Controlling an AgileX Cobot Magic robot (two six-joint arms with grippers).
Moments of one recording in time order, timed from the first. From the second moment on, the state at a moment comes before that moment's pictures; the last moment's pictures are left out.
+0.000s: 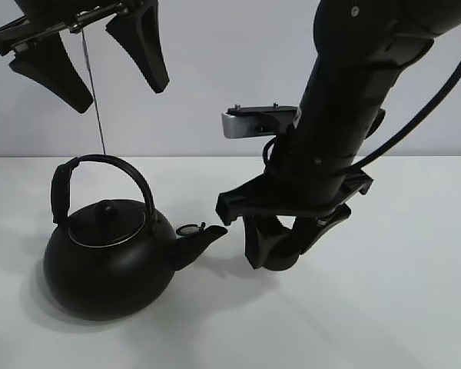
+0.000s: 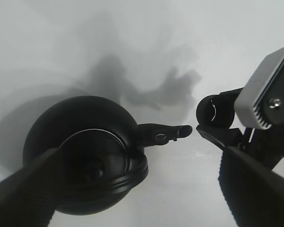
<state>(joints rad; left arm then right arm) -0.41 1.74 -1.51 -0.34 1.07 0.01 0.55 1.88 -1.16 0.10 0.66 -0.03</state>
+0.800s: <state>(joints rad) -0.41 1.74 -1.51 -0.34 1.07 0.01 0.59 1.99 -1.16 0.00 0.60 0.03</state>
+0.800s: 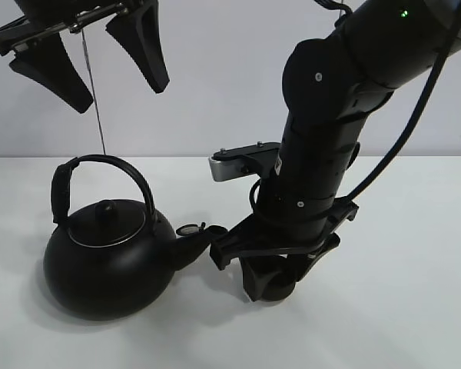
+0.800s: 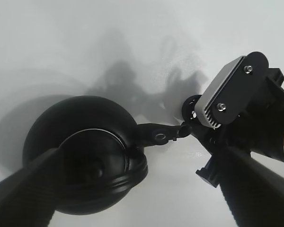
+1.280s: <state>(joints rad) -0.41 1.74 -1.51 -0.34 1.07 0.01 0.59 1.99 -1.16 -0.01 0.59 0.04</state>
